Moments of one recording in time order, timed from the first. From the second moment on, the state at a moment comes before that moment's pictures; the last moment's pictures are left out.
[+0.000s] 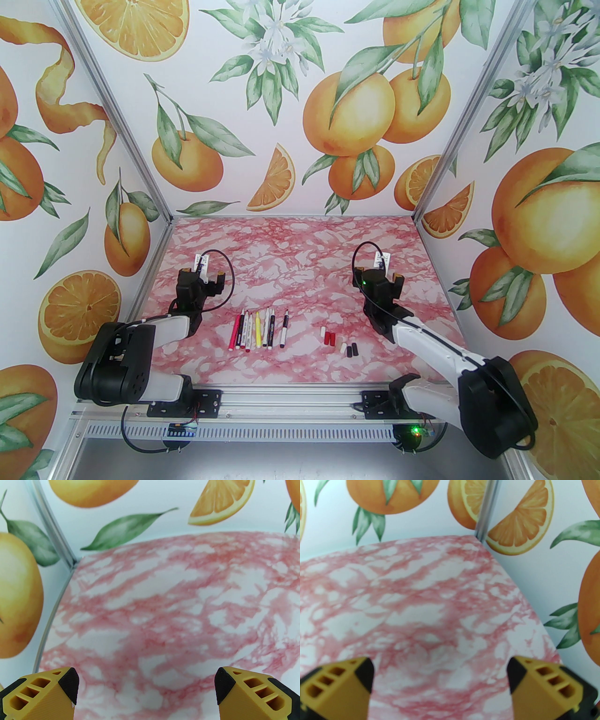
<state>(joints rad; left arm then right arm) -0.08 1.44 0.39 0.73 -0.16 0.18 0.34 1.22 0.51 0.22 0.67 0.17</state>
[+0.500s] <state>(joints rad) -0.04 1.65 0.40 0.94 -0.03 0.16 0.23 1.38 0.38 0.67 0.57 0.07</state>
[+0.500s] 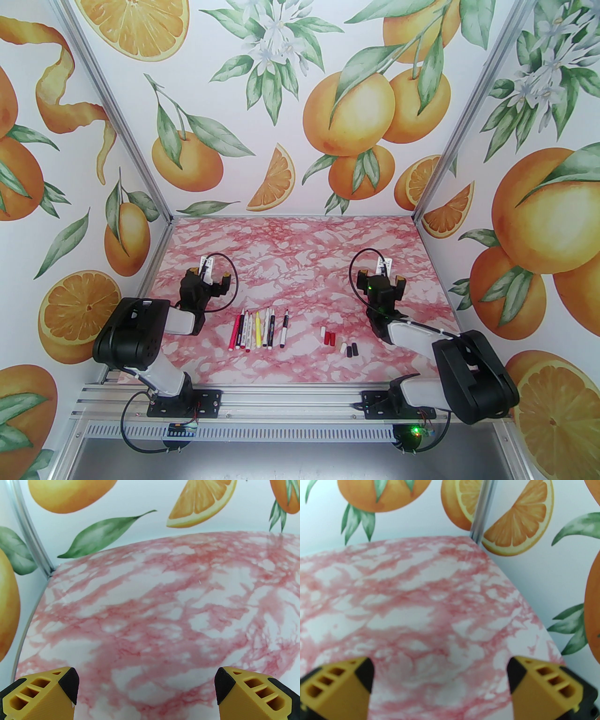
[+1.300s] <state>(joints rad) -0.02 1.65 0.42 0.94 -0.01 0.14 0.12 1.55 0.33 0.98 0.27 0.07</state>
